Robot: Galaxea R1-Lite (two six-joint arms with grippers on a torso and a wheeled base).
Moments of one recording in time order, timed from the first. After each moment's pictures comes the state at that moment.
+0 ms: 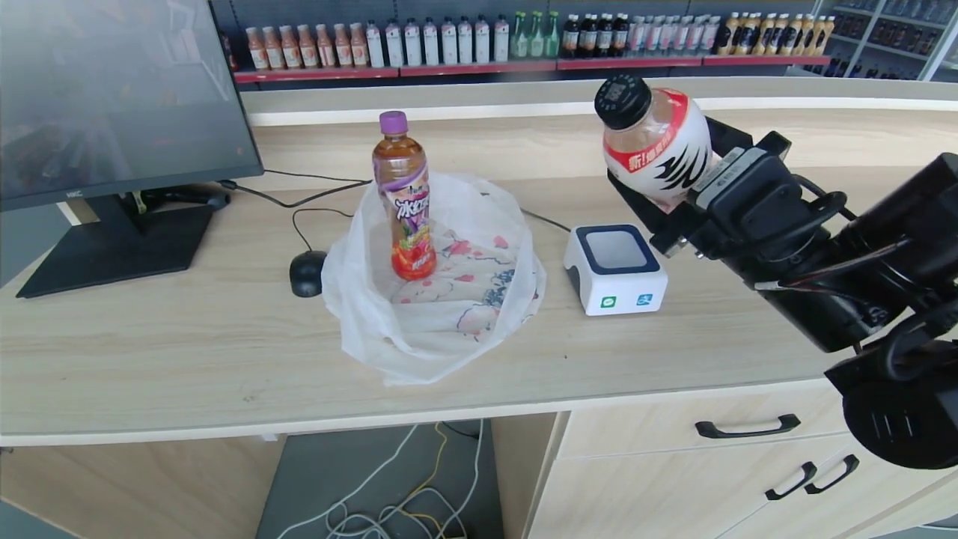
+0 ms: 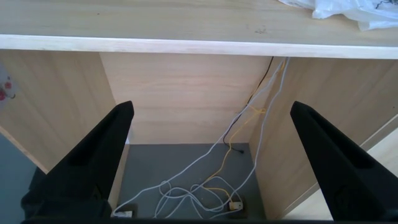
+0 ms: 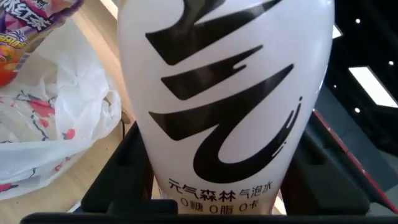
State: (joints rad) left arm 0.00 0.00 0.00 0.00 0.00 0.01; right arm 0.46 1.73 -0.82 -1.43 0.19 -0.99
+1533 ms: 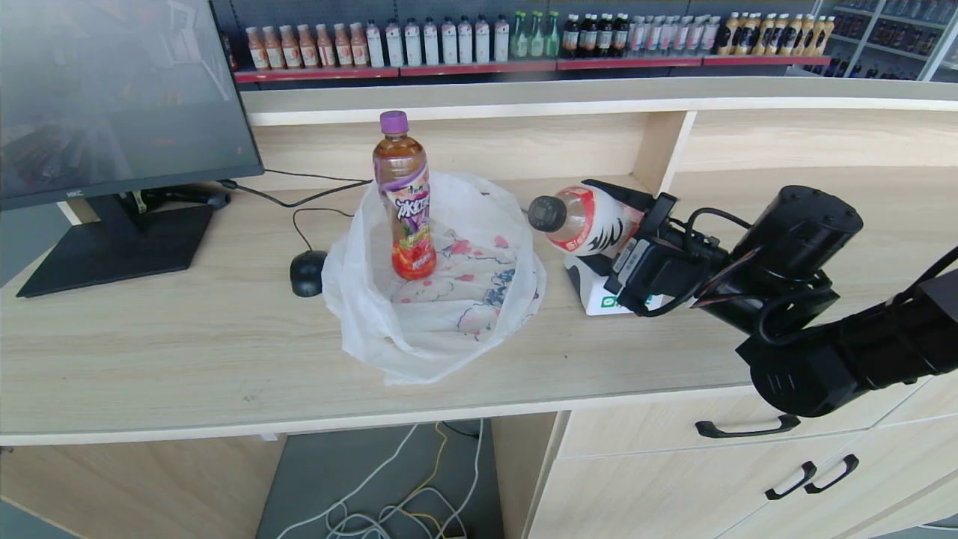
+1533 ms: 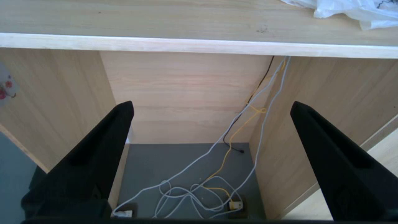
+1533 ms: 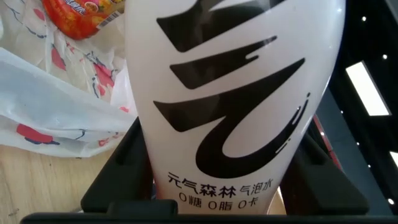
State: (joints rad) left arm 0.00 0.00 0.00 0.00 0.00 0.01; right arm 0.37 1.96 -0.97 -1.33 0.51 -1.16
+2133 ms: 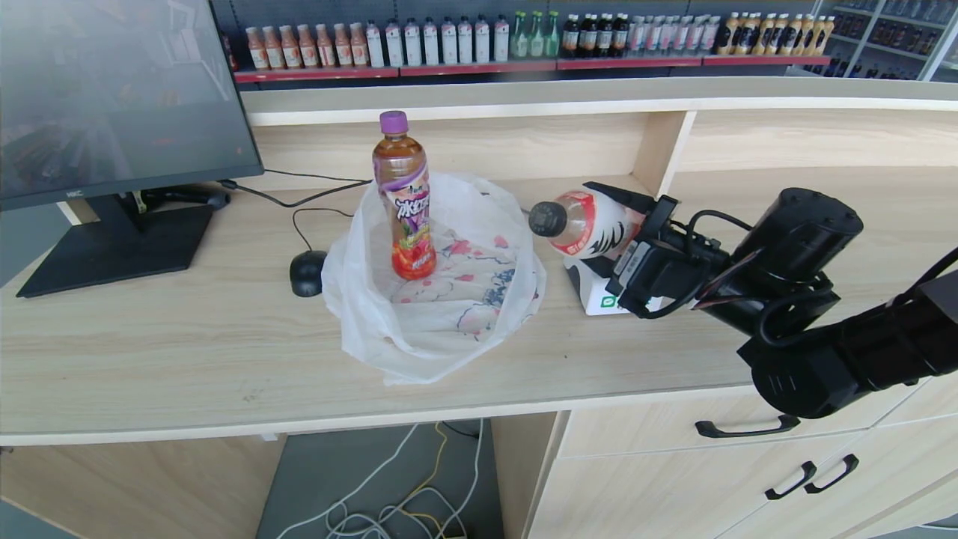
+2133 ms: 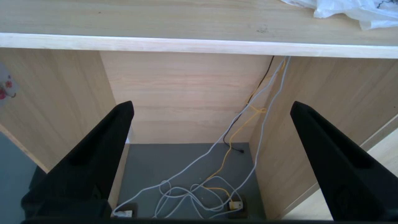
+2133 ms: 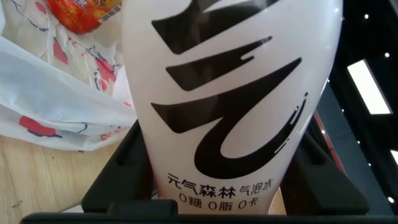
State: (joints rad) left arm 0.00 0.00 0.00 0.00 0.00 0.01; right arm 0.36 1.96 -0.97 -1.34 0.51 -1.16
